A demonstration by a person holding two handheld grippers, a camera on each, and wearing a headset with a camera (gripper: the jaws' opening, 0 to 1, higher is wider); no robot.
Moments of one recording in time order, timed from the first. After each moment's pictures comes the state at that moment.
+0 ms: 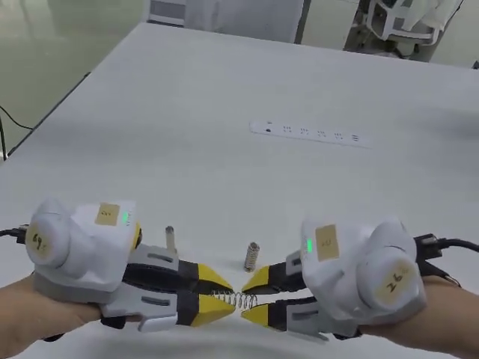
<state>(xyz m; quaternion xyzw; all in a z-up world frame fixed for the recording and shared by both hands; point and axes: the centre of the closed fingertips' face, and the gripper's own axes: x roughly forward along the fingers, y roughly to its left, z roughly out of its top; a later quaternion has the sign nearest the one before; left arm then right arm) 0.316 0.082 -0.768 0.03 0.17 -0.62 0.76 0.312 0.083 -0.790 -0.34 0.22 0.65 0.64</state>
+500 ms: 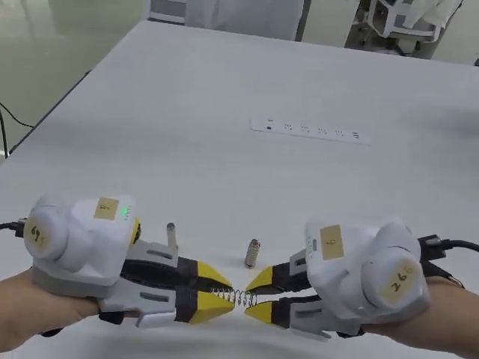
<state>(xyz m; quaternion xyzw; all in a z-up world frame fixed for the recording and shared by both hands) 0.313 0.084 -0.768 0.03 0.18 -0.62 0.76 0.312 0.083 -0.788 -0.33 0.22 0.65 0.65</state>
